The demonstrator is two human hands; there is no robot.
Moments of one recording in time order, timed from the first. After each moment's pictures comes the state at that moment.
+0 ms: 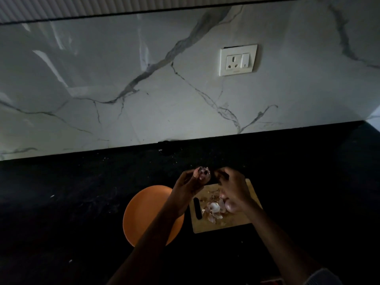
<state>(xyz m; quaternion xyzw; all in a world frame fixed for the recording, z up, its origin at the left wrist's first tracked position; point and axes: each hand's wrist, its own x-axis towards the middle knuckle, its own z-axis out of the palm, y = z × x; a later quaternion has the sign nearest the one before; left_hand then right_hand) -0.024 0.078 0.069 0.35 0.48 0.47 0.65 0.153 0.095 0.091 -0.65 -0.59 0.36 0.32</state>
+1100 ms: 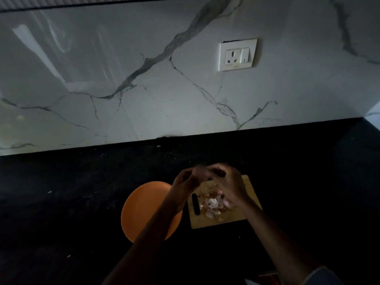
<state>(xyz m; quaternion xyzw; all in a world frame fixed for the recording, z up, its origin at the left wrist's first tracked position) -0.022 0.074 0.075 0.40 0.49 0.44 0.64 0.147 0.089 0.088 -0.58 -0.60 0.39 0.39</state>
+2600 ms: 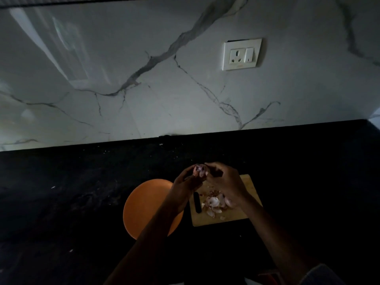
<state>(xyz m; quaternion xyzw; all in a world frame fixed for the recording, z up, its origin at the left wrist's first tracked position) -0.027 0.068 0.068 0.34 0.45 0.47 0.67 0.141 0.092 0.086 -0.57 -0.63 0.39 0.35</state>
